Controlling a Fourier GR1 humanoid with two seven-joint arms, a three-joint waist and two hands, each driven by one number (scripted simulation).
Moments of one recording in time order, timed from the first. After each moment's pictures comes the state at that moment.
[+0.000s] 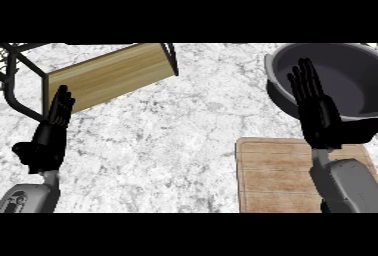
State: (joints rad) left arm -0.13 0.34 -0.05 -1.41 0.11 0.25 -0.14; right arm -0.31 -0.33 0.17 -1.46 -0.38 -0.25 -0.13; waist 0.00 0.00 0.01
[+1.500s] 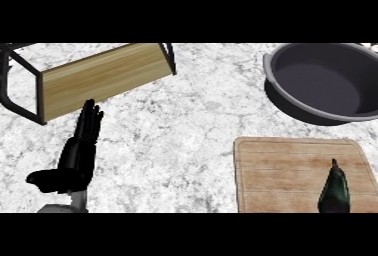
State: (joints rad) left arm -0.02 0.18 -0.15 -1.57 0.14 0.27 -0.15; right arm 0.95 -0.63 -0.04 -2.23 0.24 -0.68 0.21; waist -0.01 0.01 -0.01
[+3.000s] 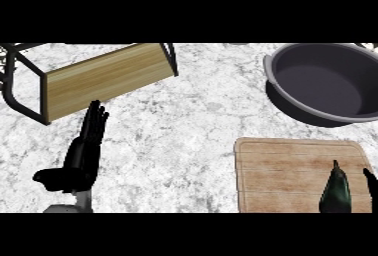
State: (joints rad) left arm -0.01 0.13 -0.13 -1.57 0.09 0.23 -0.13; right arm 0.38 -0.51 0.19 -2.01 0.55 -0.24 0.97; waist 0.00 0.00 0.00
